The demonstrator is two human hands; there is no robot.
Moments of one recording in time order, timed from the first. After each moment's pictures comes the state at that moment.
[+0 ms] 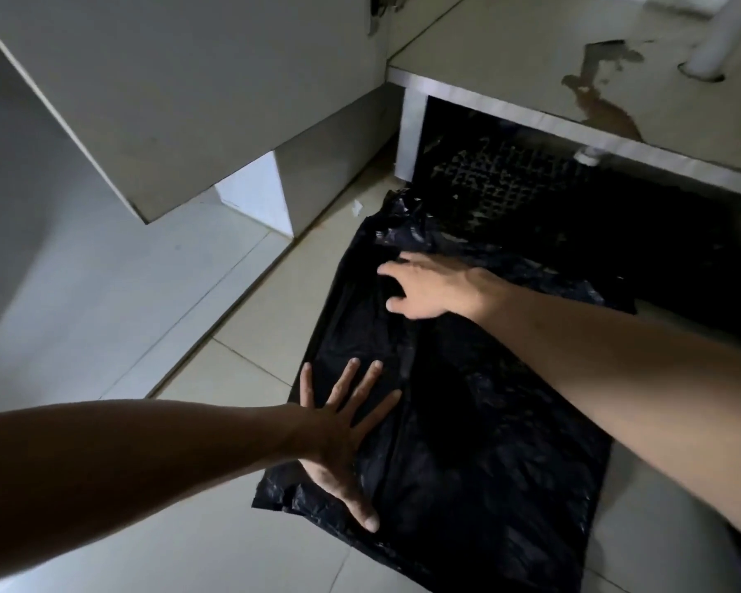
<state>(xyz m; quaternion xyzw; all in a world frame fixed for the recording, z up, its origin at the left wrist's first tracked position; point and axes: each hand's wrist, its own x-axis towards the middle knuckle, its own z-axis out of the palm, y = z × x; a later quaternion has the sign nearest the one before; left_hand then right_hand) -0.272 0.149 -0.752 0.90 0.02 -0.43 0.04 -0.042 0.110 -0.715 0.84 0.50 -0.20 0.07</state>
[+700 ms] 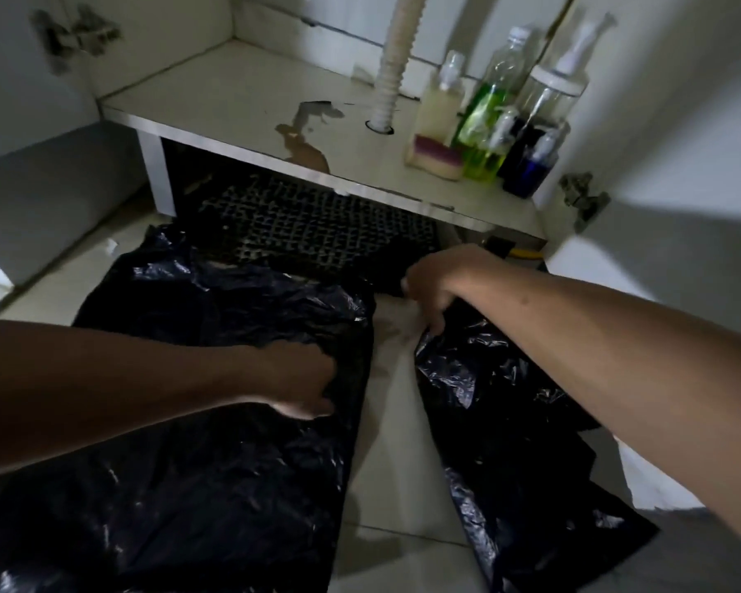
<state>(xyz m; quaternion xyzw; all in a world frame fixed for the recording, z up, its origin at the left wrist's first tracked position) -0.118 -0.024 -0.664 0.96 -0.16 -0.22 -0.01 0.029 -0.170 -0.577 0.86 0.28 -0.23 0.36</state>
